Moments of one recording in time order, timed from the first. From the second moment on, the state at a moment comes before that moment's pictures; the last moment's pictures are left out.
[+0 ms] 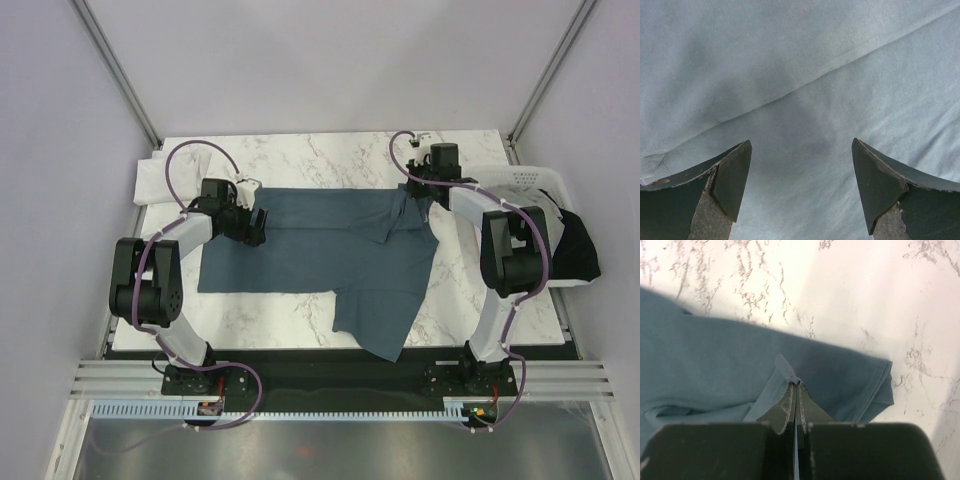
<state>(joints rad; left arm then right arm) -0.08 1.69 0.99 -0.23 0.32 0.29 0.12 1.91 1.29 -0.04 -0.21 -0.04</state>
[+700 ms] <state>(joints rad) -0.08 1.69 0.97 -0.24 0.32 0.29 0.12 2.00 1.37 -0.02 -0.10 -0.03</state>
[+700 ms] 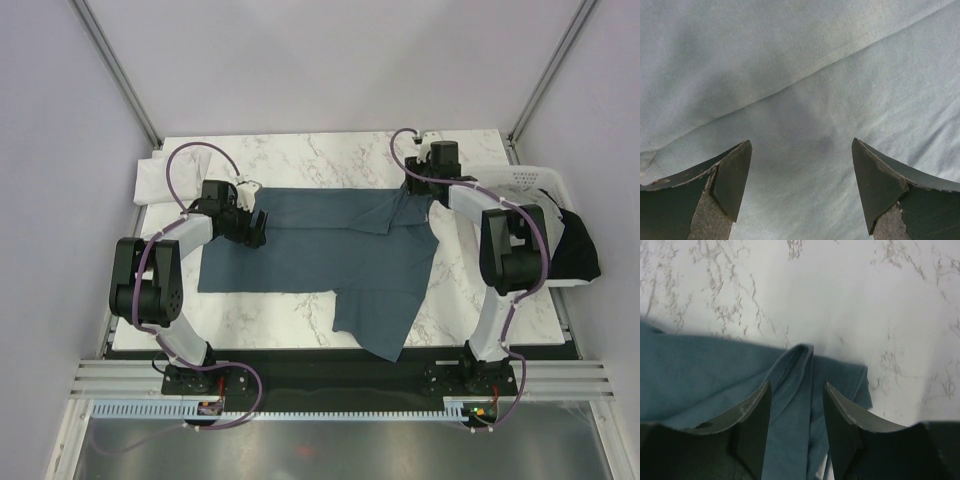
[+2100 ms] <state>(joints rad) -0.08 1.69 0.97 -0.23 0.33 0.29 0.18 1.85 1.12 -0.17 -0.48 0.10</state>
